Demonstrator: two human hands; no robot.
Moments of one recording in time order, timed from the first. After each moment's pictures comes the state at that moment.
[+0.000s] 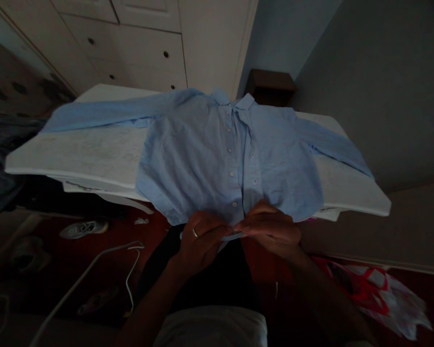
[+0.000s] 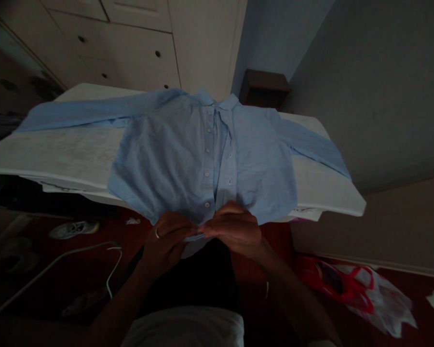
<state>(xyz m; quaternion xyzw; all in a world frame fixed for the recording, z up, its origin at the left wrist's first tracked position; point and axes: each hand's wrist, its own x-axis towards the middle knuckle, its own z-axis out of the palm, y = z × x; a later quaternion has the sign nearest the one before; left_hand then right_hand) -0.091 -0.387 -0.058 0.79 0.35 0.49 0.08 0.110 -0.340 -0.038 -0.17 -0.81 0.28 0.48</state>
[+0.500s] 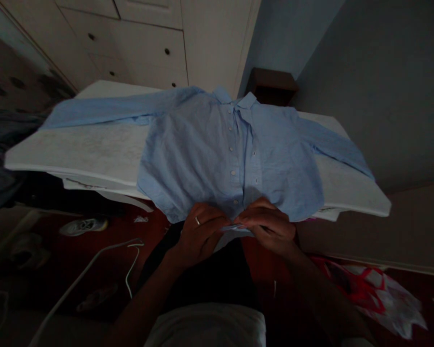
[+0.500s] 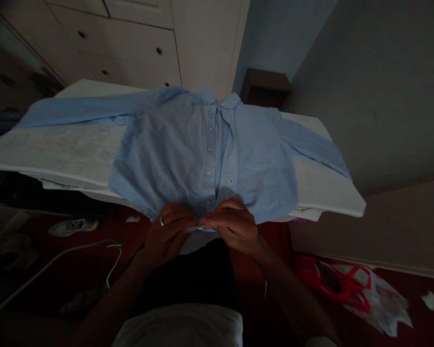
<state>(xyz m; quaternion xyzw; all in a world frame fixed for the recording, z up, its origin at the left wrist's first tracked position) -0.098 -0.376 -0.060 0.80 0.34 0.47 0.12 0.105 -0.340 -0.049 -0.21 -0.81 0.24 0.49</state>
